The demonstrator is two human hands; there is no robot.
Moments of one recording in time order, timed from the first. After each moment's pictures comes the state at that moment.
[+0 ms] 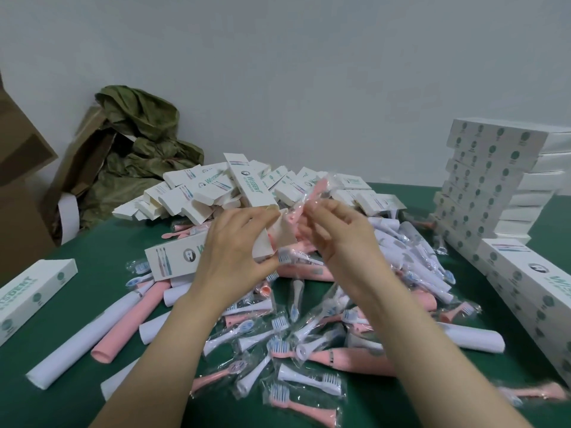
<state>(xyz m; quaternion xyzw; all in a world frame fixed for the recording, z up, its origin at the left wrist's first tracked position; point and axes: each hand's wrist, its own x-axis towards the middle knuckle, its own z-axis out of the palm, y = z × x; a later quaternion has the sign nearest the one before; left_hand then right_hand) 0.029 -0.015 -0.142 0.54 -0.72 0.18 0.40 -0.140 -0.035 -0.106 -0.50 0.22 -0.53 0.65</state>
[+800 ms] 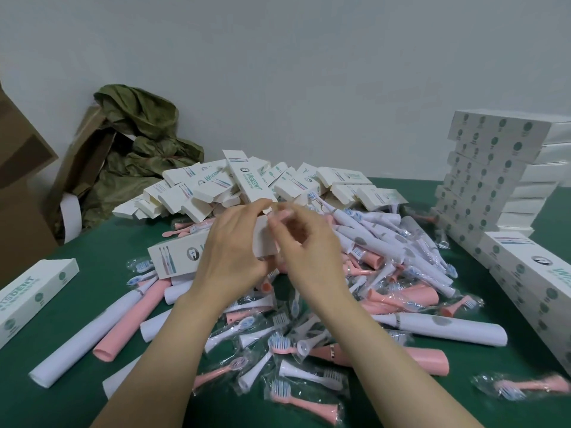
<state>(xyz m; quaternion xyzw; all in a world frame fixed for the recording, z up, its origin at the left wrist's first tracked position) 0.027 -0.015 -0.143 0.56 -0.69 0.12 0.43 -0.100 -0.018 -0.126 -0.68 0.35 -0.56 0.33</state>
